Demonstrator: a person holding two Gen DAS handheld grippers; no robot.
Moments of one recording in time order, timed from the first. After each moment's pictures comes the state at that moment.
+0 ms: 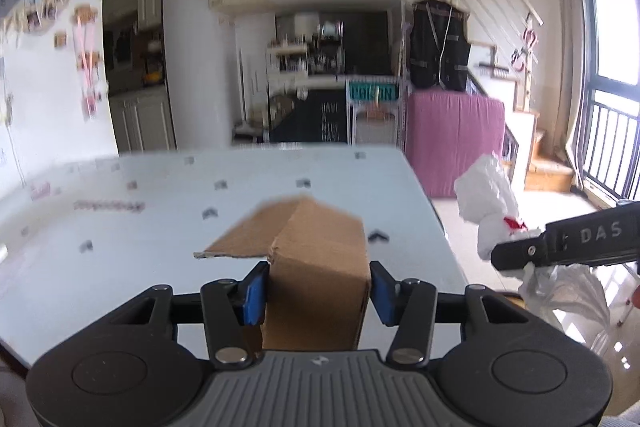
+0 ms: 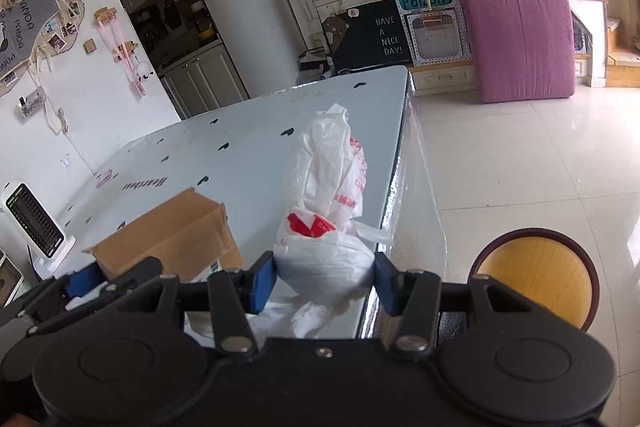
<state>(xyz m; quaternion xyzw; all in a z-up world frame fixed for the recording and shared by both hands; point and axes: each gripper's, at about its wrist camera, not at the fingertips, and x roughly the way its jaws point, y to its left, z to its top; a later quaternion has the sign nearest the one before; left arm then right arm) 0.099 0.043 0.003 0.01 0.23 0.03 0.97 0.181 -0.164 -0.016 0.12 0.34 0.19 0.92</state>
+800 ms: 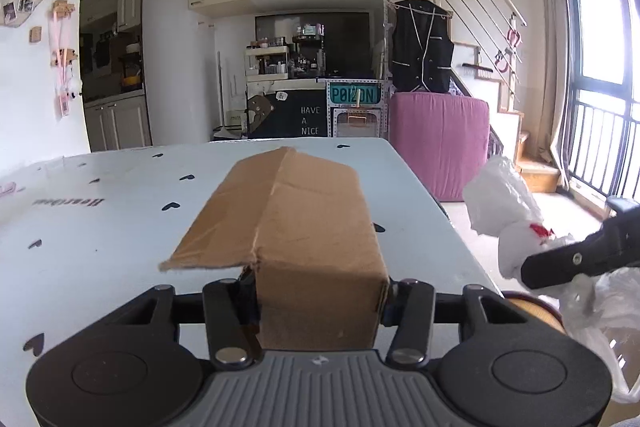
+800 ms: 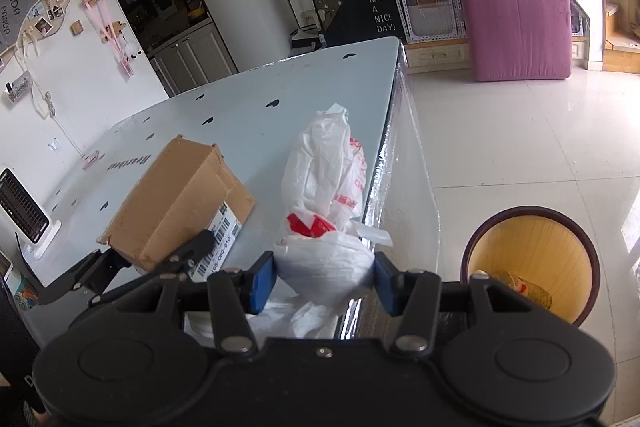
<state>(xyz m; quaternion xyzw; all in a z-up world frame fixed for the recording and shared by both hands) 0.147 0.046 -0.054 0.01 0.21 0.00 0.98 0.197 -0.156 -0.035 0.11 0.37 0.18 0.91</state>
